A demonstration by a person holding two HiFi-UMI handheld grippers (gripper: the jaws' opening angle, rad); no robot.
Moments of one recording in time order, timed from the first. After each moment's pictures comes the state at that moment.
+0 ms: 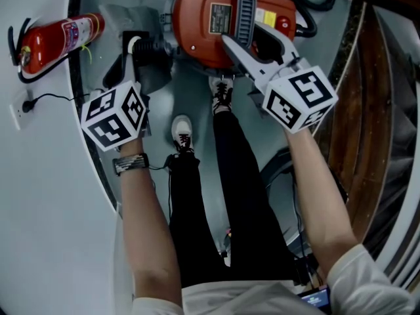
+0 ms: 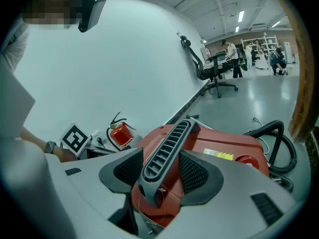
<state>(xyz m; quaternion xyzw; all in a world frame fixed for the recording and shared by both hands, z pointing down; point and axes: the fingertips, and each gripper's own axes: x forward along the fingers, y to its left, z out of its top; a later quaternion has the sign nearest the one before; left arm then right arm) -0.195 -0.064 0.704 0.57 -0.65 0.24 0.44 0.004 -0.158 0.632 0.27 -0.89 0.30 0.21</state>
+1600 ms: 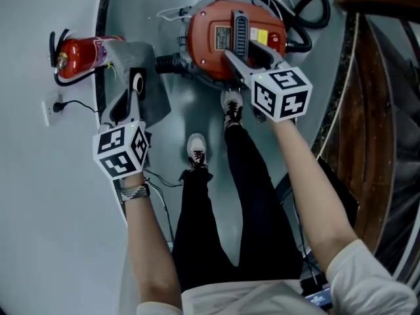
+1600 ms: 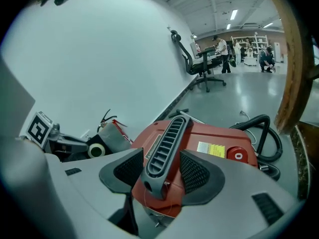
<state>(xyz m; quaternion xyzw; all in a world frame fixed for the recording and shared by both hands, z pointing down) -0.216 -0.022 0.620 0.61 -0.64 0.29 0.38 0.012 -0.156 0.638 0.33 -0.85 0.32 0.26</state>
